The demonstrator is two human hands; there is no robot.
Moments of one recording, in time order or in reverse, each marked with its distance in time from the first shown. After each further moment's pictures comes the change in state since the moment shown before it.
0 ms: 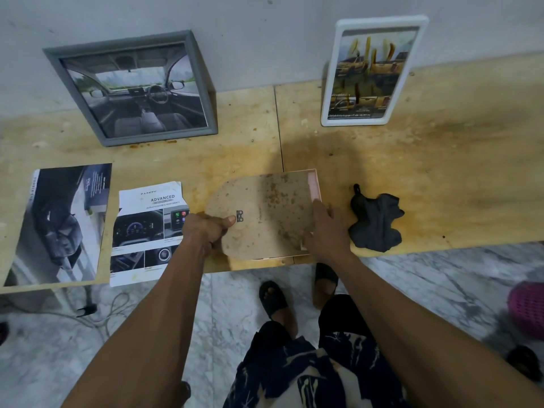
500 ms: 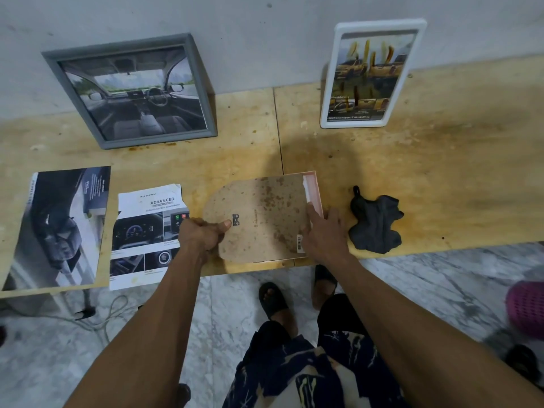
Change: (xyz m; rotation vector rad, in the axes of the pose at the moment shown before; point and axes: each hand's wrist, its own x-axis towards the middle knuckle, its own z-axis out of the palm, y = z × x) left_hand -0.007 -0.005 -0.005 -0.137 0.056 0.015; right_hand -0.001 -0.009 0.003 -0.132 0.018 -0.004
